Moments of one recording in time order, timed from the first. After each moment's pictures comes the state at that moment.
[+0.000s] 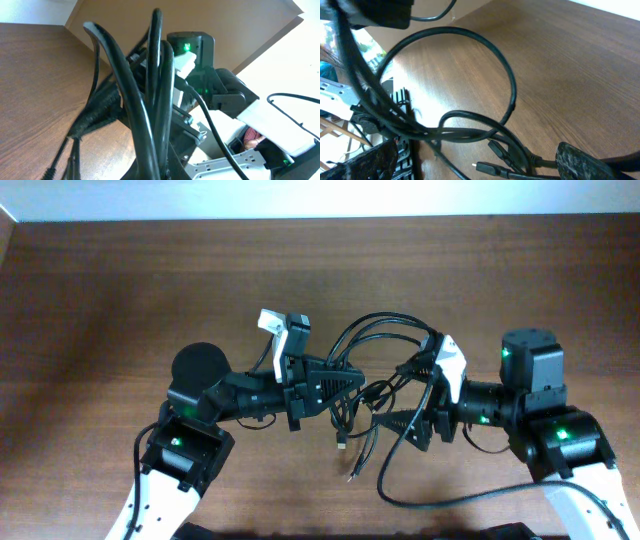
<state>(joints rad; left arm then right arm) -0.40 1.02 0.85 0.14 1.00 -0.65 0.19 1.03 0.95 -0.64 -0.97 -0.30</state>
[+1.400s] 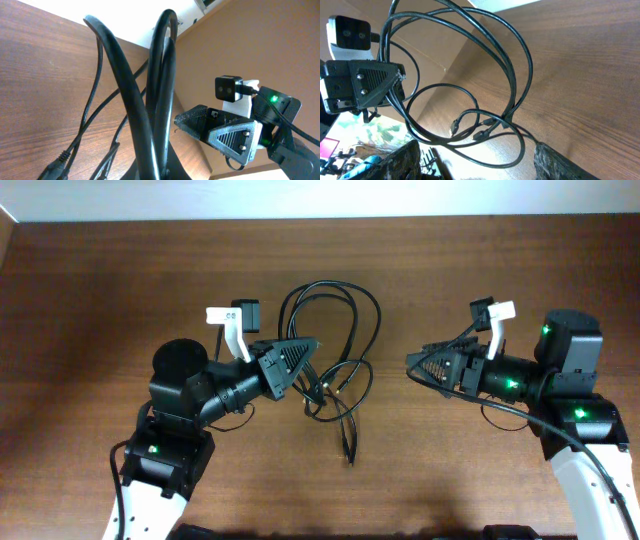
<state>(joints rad) -0.27 0.96 0.86 -0.12 0.65 -0.73 -0.03 1.10 0.94 -0.48 -1.07 0.24</state>
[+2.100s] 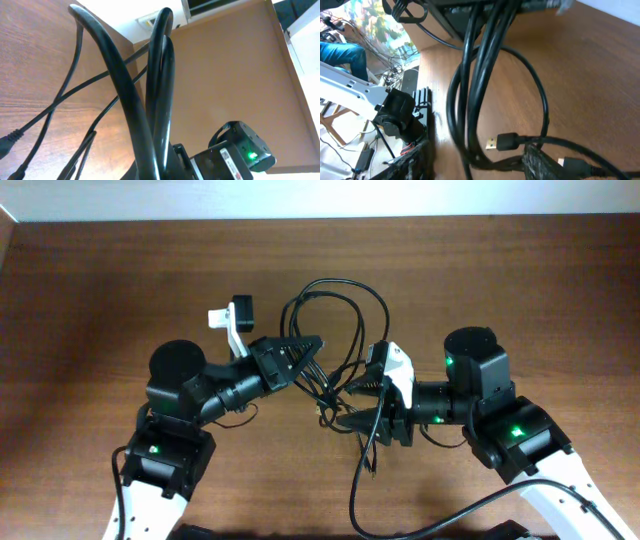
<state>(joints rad) -0.28 0.96 0.86 -0.05 0.71 -1.10 0.46 1.09 0.94 -0.42 -0.91 -0.18</state>
